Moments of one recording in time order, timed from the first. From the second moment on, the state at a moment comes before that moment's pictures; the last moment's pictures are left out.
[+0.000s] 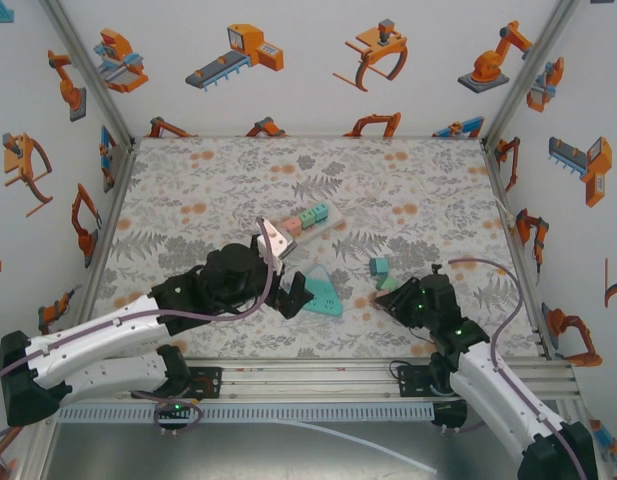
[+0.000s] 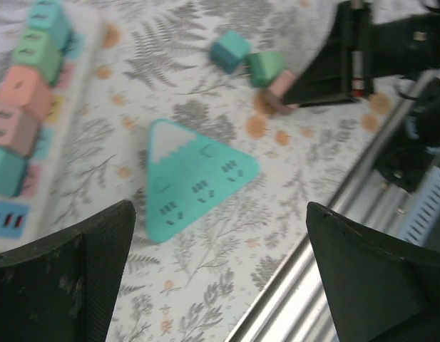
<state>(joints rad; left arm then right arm) -1.12 0.95 0.79 -0.28 -0.17 -0.23 0.38 0.58 0.13 -0.25 -0.15 1.04</state>
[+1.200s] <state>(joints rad) -0.27 1.35 0.99 -0.34 0.05 -0.54 0.38 1.24 0.88 0.00 -0.57 -0.57</state>
